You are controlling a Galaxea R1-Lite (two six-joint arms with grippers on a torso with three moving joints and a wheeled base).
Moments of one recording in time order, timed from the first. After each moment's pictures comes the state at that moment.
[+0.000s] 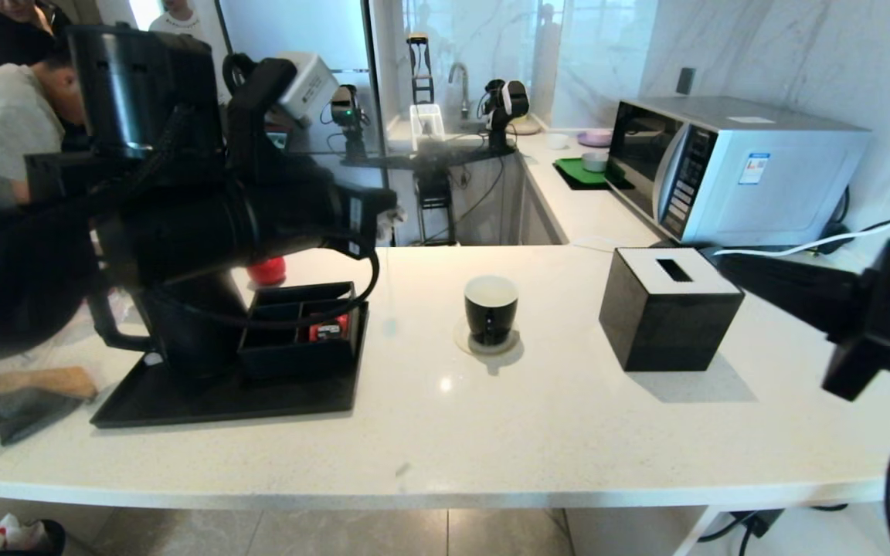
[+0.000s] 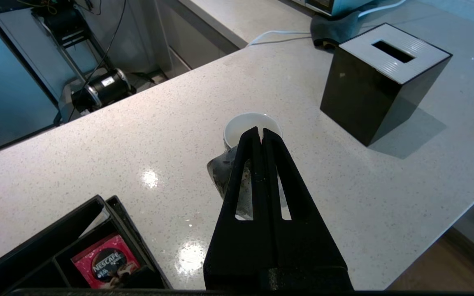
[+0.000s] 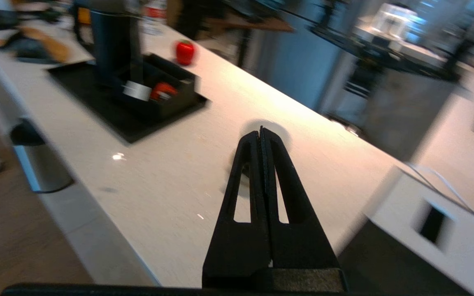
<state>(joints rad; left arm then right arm) -0.54 1.60 -1.19 -0.26 -0.06 0.03 0.33 1.25 -0.59 -0.74 0.45 -0.18</state>
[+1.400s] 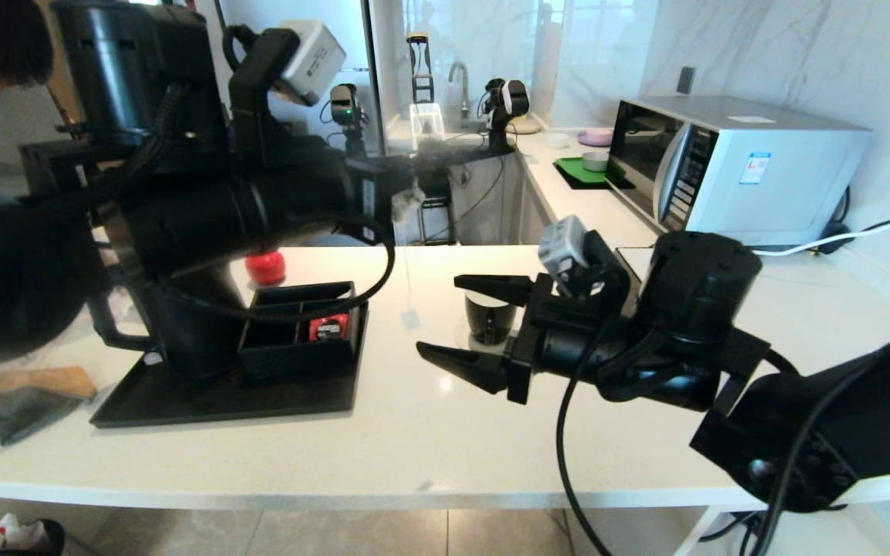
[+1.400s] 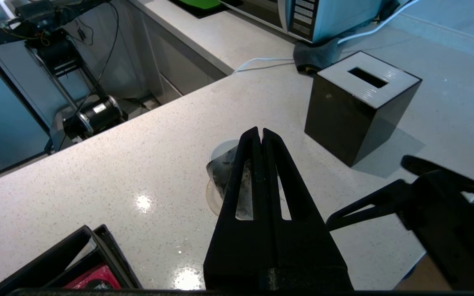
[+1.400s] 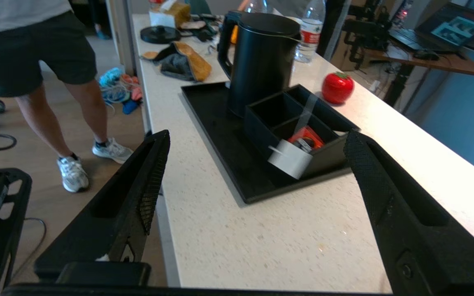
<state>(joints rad) -0.59 1.60 -1.21 -0.32 -0.06 0.03 0.69 1.90 -0.88 -1.13 0.53 -0.11</state>
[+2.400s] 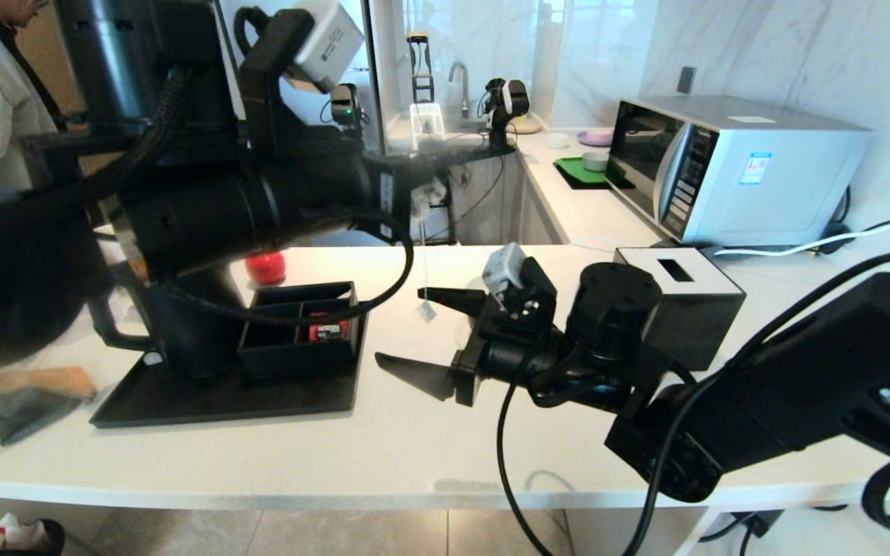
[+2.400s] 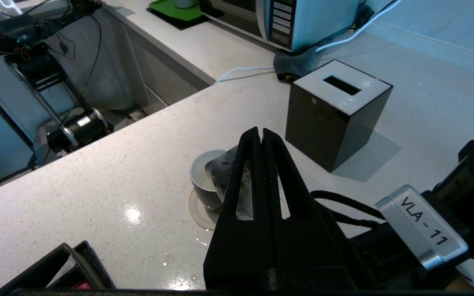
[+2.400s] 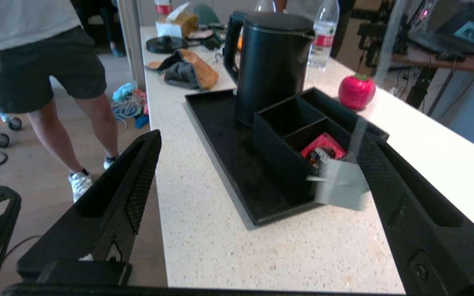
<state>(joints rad) -0.64 1.60 -1.23 -0.32 -0.06 0.03 0.72 2.11 -1.01 -1.26 0.52 -0.04</state>
